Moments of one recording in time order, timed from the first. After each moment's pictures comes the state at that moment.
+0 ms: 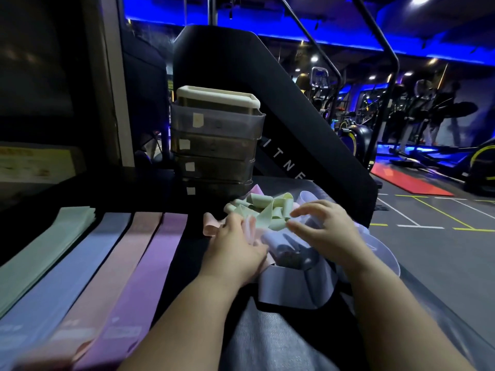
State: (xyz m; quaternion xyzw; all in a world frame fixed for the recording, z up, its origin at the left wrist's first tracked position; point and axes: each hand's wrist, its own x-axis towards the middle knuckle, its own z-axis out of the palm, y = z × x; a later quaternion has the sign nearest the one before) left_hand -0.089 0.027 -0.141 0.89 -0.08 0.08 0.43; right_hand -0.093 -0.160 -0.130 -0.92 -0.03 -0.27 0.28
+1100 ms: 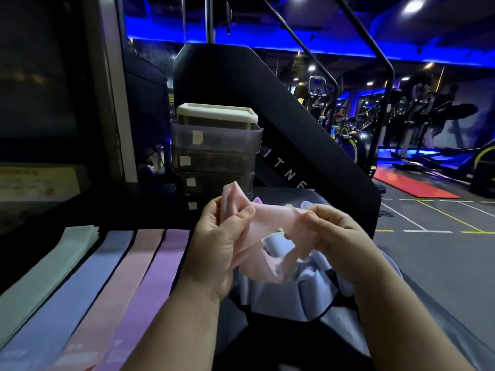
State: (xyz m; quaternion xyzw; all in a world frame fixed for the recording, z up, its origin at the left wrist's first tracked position) left_hand -0.105 0.044 -0.104 0.50 -0.15 0.03 0.85; right_hand -0.117 -0.147 -0.109 -0.68 -0.17 -0.13 0.70
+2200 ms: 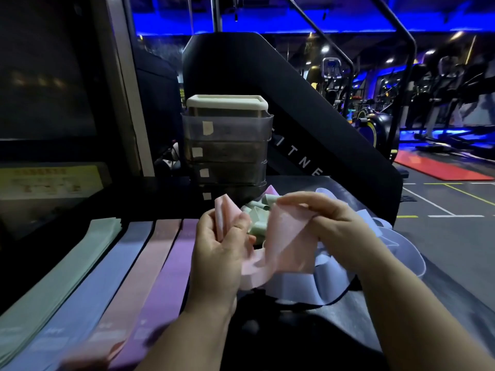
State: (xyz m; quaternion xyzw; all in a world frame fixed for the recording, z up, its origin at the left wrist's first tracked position) left_hand -0.118 0.051 -0.136 0.57 -0.07 0.16 0.80; right_hand -0.122 -0.122 -0.108 -0.75 -0.19 -0.15 0.62
